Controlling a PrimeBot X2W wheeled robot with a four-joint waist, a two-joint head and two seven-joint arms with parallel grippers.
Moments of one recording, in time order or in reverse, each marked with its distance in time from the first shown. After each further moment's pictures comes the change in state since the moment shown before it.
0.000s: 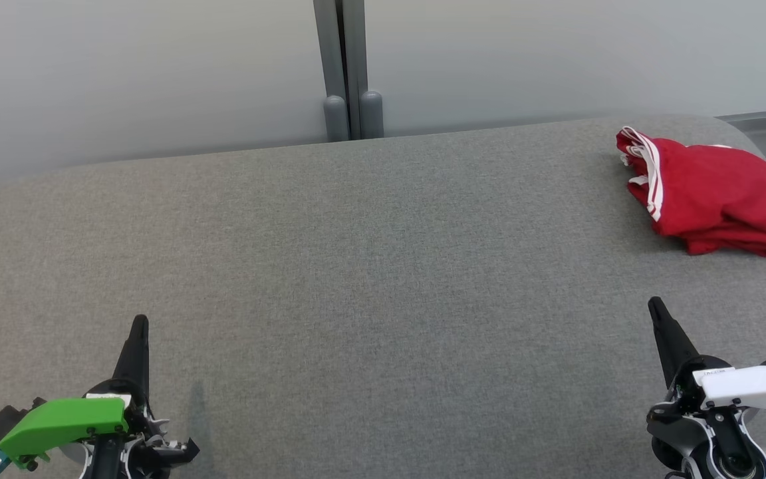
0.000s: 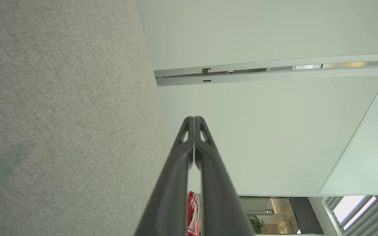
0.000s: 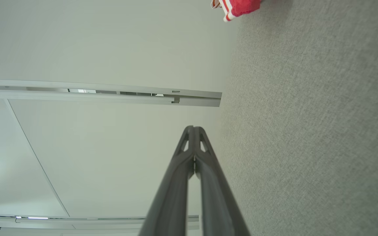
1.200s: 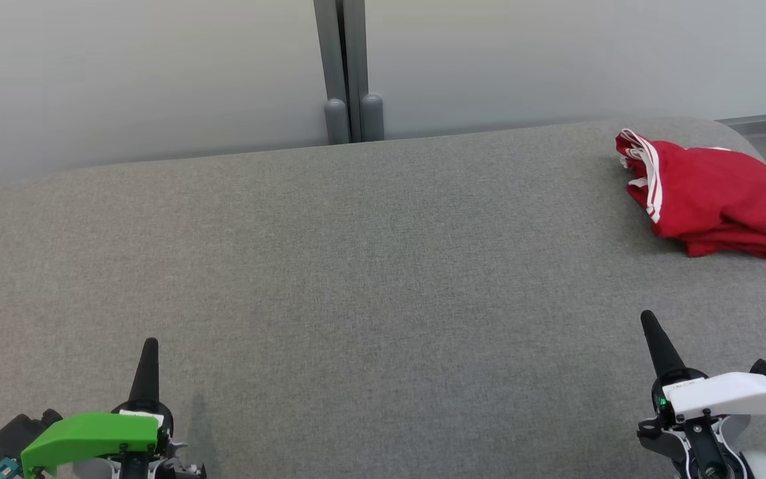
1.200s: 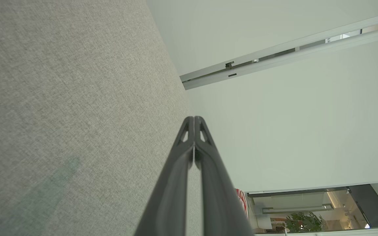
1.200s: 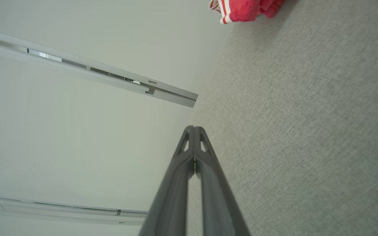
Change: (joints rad) left arm 0.045 -0.001 -0.043 0.010 0.243 0.011 -0.074; right arm 0.010 0.002 0.029 0.031 -0.282 0.000 -0.072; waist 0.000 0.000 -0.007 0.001
